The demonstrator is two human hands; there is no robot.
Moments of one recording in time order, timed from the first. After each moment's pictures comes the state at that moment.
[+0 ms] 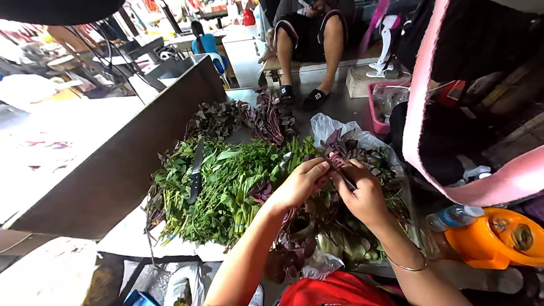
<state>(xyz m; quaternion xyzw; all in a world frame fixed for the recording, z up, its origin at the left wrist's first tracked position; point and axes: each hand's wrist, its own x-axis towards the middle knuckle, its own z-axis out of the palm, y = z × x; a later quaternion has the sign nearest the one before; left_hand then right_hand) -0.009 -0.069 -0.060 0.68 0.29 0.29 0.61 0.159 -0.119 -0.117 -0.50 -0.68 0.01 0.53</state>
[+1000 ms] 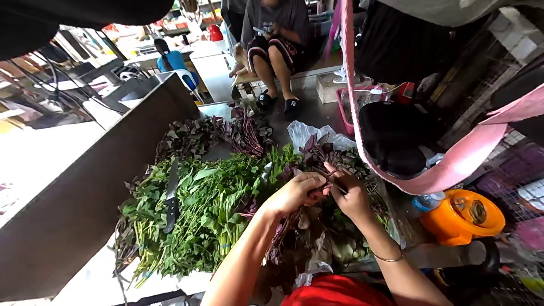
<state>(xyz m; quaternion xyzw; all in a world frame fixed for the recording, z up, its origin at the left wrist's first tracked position) 0.019 -0.061 -0.065 0.65 0.21 0.16 0.71 0.195 -0.114 -0.169 -0.54 -0.63 -0.02 0.56</state>
